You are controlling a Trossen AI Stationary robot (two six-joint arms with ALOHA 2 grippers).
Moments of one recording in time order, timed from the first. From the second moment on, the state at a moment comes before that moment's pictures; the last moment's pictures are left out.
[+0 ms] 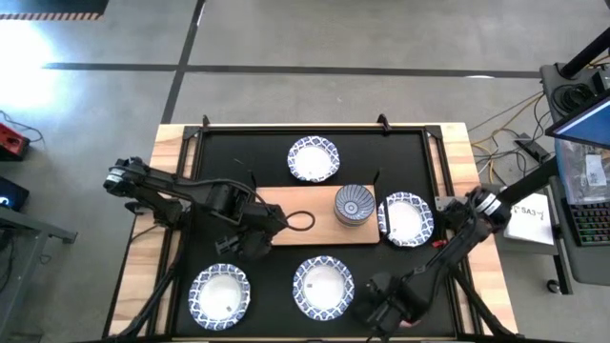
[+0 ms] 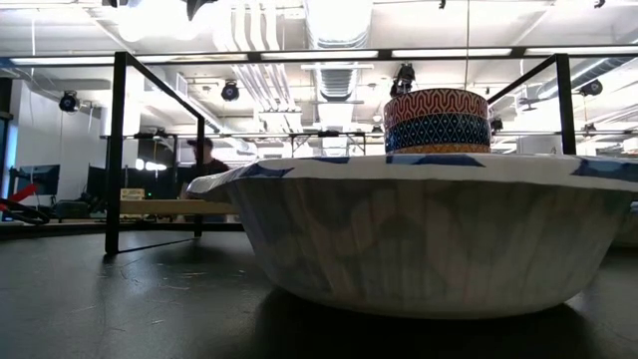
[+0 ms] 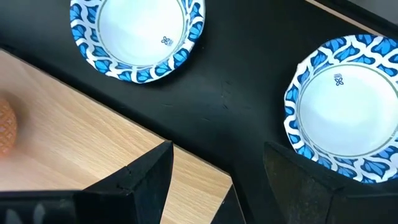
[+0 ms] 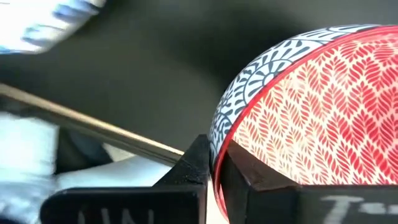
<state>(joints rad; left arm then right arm) -0.27 1.56 1.52 -1.18 0.20 0.77 0.78 1.86 1.43 -0.93 -0.14 1.99</state>
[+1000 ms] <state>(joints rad) -0.27 1.56 1.51 -1.20 0.17 0.64 0.39 1.60 1.67 -1.16 0.44 0.94</state>
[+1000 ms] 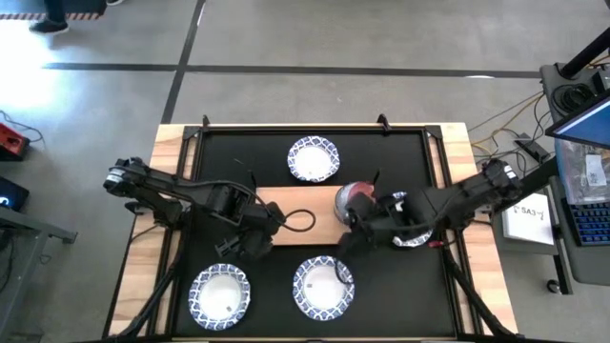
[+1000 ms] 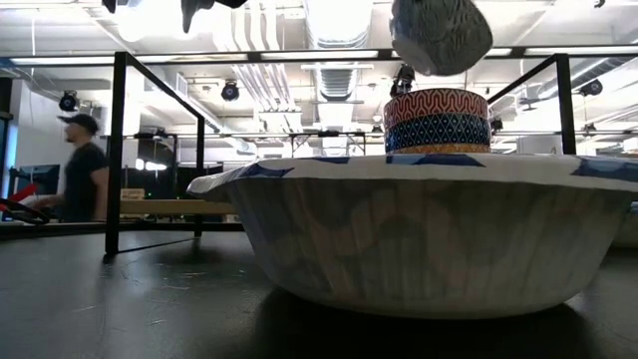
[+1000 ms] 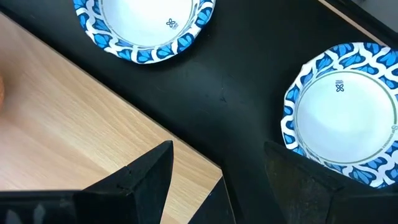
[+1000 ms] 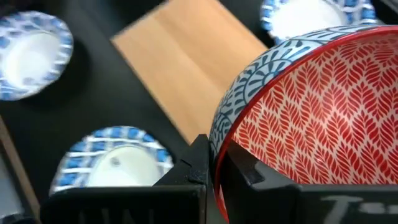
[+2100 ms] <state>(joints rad) -0.27 1.56 1.43 -1.07 0.19 0.60 0.23 1.73 1.66 -1.30 0.20 0.67</state>
